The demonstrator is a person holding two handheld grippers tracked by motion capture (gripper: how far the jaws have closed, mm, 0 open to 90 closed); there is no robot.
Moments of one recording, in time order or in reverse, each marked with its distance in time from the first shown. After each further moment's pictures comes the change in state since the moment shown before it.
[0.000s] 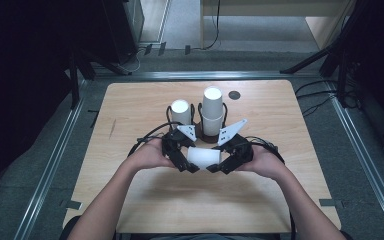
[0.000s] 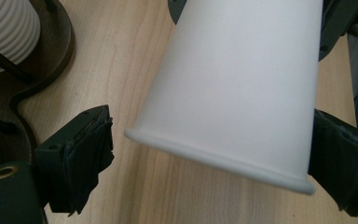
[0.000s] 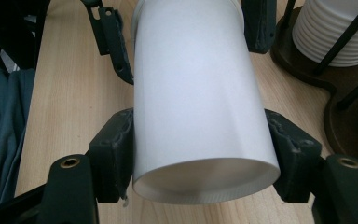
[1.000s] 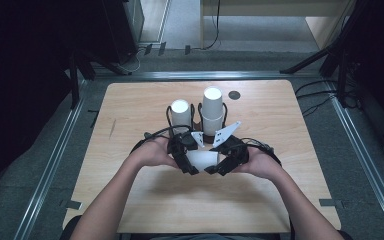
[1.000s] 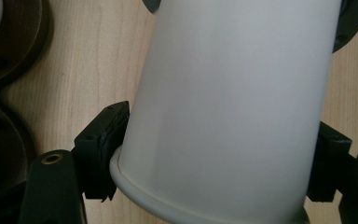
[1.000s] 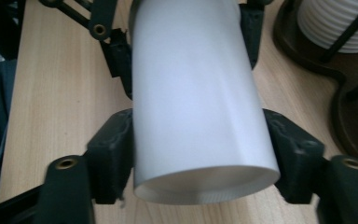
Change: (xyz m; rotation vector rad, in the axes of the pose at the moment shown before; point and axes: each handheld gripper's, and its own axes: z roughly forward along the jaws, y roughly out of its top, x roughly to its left) left arm -0.004 0.016 0.022 0.232 0.017 0.072; right arm 0.000 0.001 0.015 0.056 -0.019 0.005
